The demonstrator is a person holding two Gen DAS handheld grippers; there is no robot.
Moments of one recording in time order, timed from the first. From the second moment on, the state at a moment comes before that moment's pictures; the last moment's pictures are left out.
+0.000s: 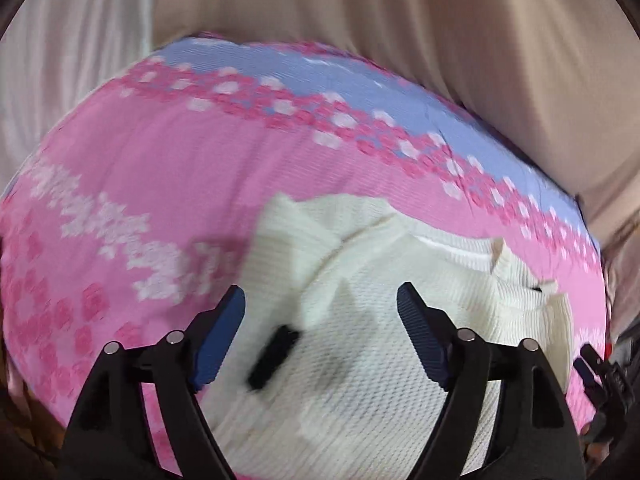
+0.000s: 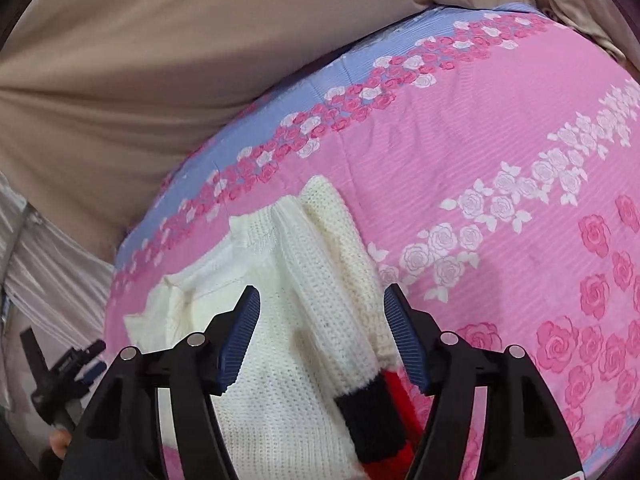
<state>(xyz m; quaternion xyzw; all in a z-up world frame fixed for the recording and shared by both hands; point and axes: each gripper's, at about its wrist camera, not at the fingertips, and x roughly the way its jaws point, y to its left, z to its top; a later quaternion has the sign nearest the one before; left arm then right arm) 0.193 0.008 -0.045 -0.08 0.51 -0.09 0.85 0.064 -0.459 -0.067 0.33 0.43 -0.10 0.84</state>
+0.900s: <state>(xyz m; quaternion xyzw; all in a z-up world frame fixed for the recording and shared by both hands) 0.225 0.035 -0.066 -0.11 0.55 -0.02 0.83 0.132 -0.496 -0.082 0.35 0.45 -0.12 0.82</state>
